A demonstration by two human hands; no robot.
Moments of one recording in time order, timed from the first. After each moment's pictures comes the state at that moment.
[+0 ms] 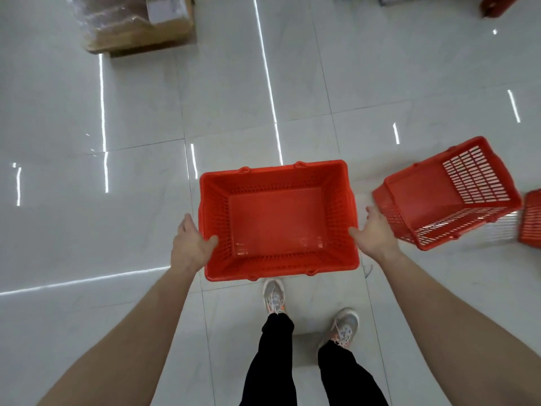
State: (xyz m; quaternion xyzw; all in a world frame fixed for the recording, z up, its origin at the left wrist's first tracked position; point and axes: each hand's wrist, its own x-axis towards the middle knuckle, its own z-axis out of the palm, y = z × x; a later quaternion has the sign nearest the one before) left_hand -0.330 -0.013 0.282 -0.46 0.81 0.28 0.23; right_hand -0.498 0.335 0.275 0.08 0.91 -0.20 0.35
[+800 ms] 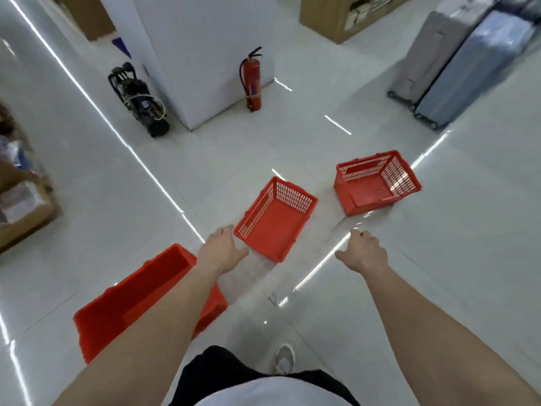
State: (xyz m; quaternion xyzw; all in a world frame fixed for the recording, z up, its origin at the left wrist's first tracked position) left_hand -0.482 0.459 0.556 0.01 0.95 0.18 0.25; right_hand -0.420 0.773 0.553 0.26 0.93 -0.12 0.25
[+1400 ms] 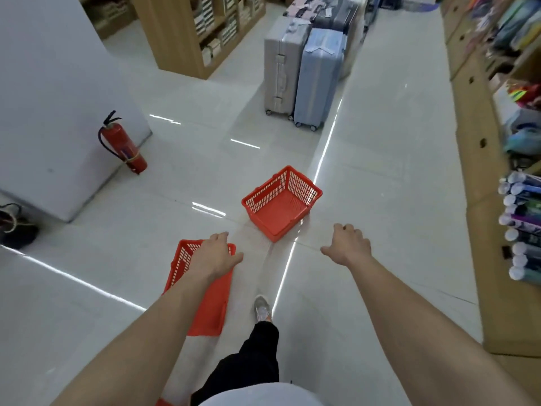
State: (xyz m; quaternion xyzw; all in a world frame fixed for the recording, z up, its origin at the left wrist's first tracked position) left_hand -0.618 0.804 0.572 0.26 0.92 0.11 0.26; right_hand -0.442 1.060 0.583 0.43 0.87 -0.14 0.20
